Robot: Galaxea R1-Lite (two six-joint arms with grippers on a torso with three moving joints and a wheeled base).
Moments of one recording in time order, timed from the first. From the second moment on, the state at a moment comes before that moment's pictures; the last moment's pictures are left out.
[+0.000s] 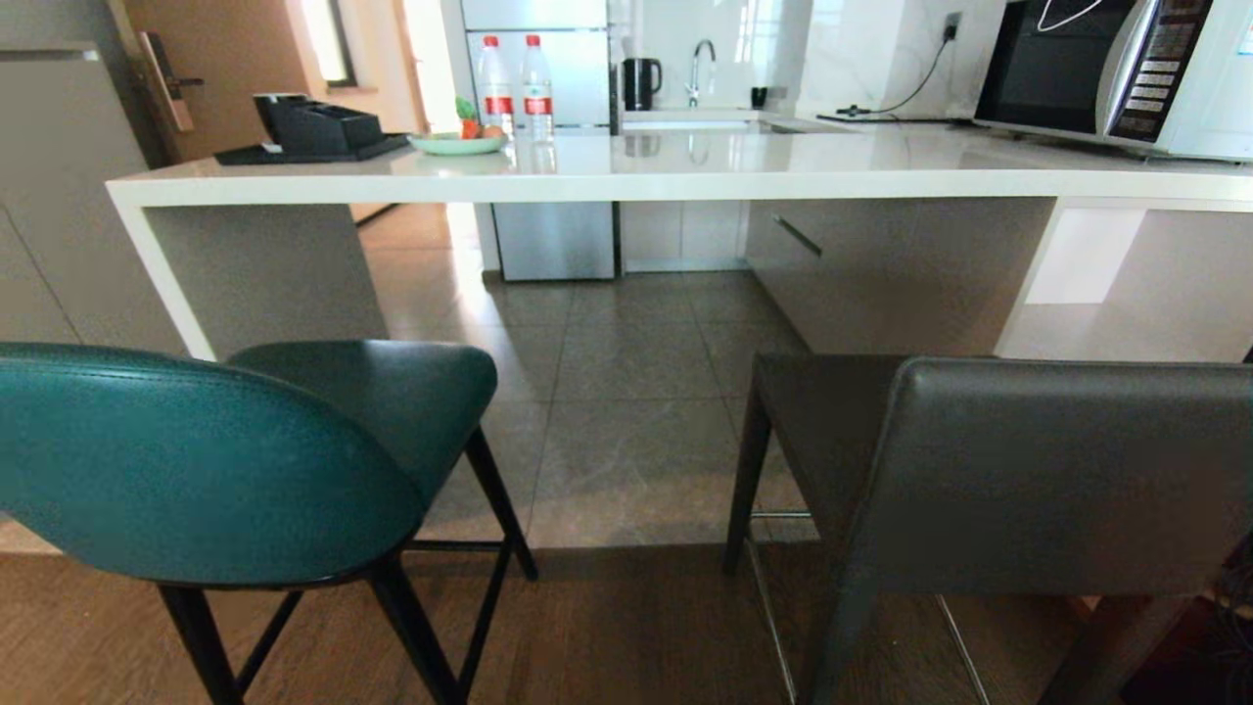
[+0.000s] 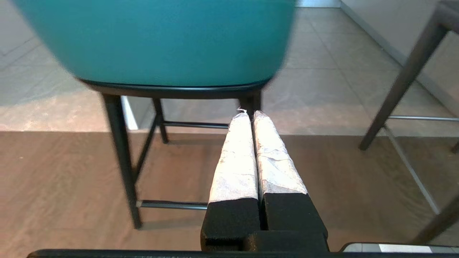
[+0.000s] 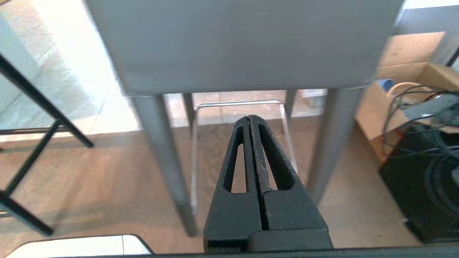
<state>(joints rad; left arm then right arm) 0.00 0.00 -0.01 0.03 0.00 0.00 0.00 0.00 -0.05 0.13 -0.02 0.01</state>
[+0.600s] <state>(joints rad) 0.00 0.00 -0.01 0.03 0.00 0.00 0.00 0.00 -0.05 0.13 -0.02 0.01</state>
